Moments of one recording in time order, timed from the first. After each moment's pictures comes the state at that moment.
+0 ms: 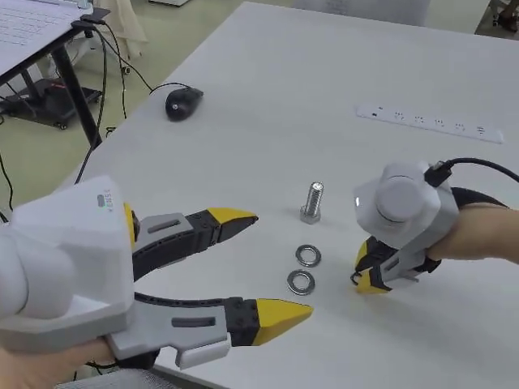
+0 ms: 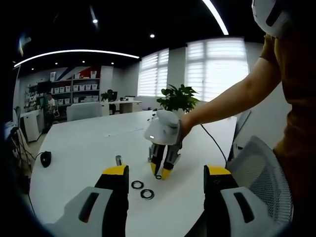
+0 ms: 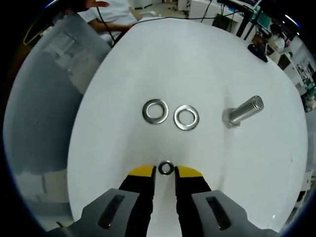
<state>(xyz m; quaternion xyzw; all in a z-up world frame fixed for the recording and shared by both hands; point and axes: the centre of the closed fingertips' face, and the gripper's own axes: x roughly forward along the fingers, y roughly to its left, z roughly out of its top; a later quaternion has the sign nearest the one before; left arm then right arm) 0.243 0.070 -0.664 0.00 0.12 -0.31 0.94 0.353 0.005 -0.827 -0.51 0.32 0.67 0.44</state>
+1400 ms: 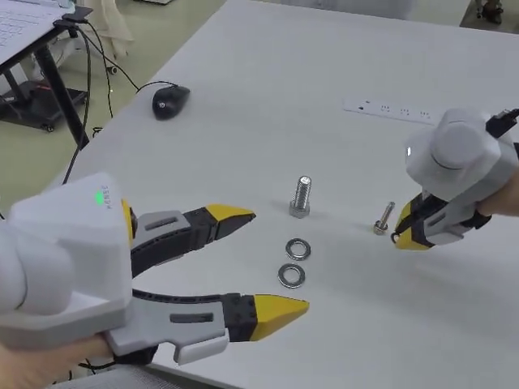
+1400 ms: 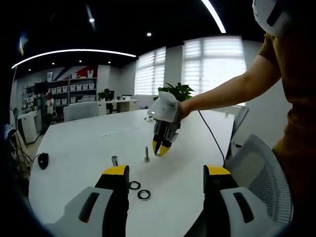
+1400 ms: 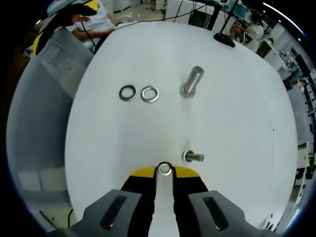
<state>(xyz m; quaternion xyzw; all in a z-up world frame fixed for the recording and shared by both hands) 0.245 0.063 -0.666 0.01 0.13 -0.32 0.94 0.409 -0.039 -0.782 -0.50 0.33 0.62 0.51</state>
